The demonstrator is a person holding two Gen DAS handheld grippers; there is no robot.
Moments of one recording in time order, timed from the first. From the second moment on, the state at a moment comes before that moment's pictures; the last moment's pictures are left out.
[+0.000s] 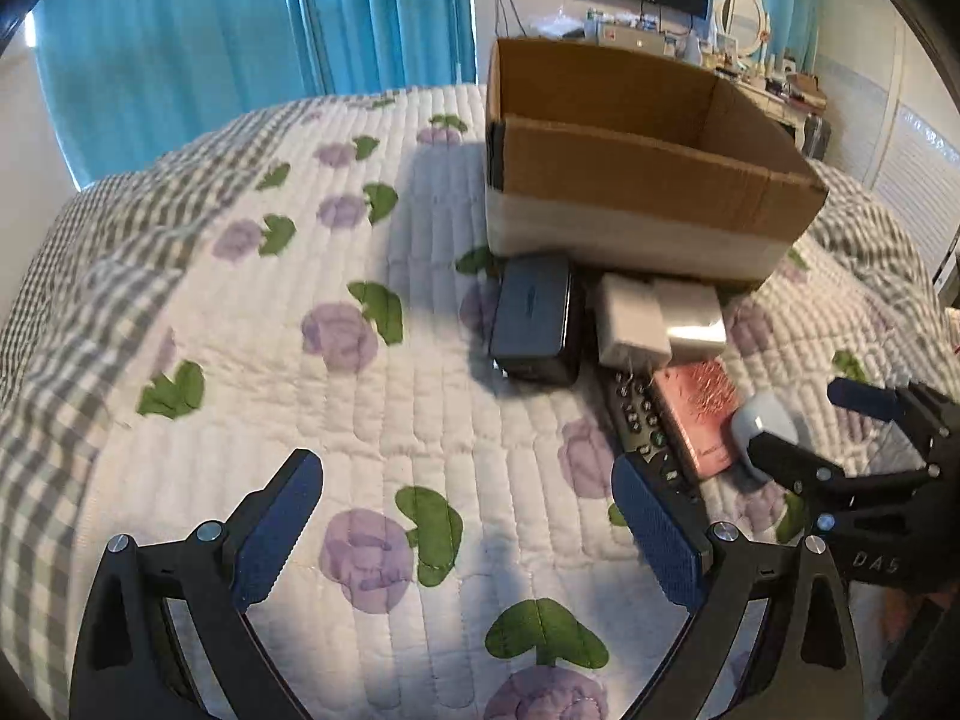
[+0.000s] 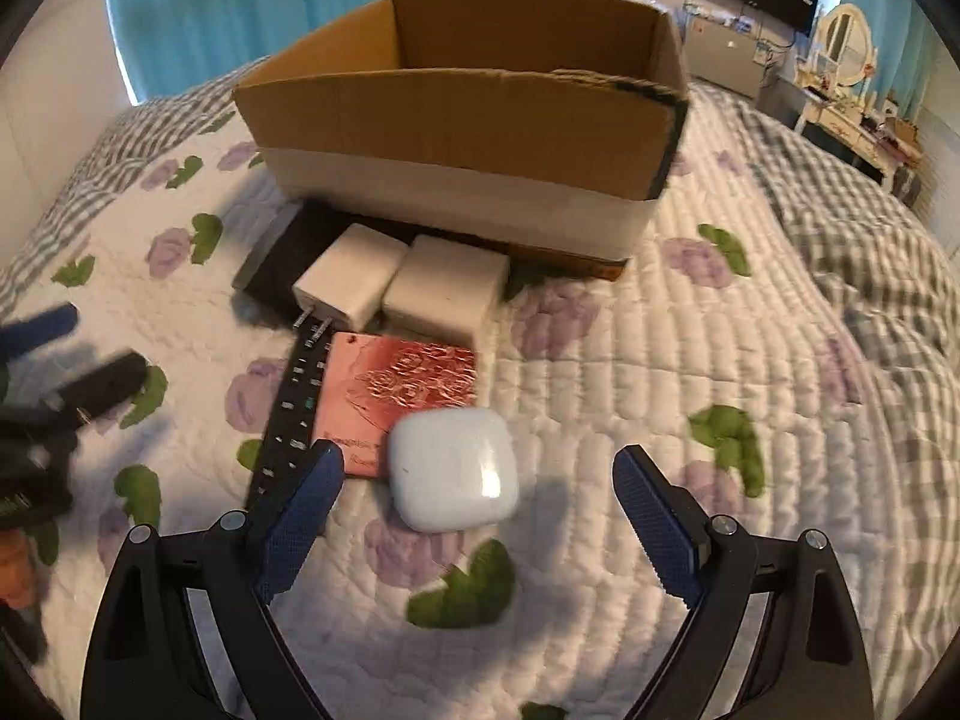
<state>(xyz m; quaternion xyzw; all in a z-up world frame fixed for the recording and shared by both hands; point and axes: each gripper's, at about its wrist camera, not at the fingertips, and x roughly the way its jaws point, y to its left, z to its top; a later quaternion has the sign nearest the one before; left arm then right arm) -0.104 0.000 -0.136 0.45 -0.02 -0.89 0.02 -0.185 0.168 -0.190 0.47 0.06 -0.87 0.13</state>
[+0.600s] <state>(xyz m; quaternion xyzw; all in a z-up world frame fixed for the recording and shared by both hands) -0.115 0.031 -0.136 0.46 -0.02 -0.89 -0.05 -0.201 0.180 -0.170 0.47 0.05 -0.87 0.13</state>
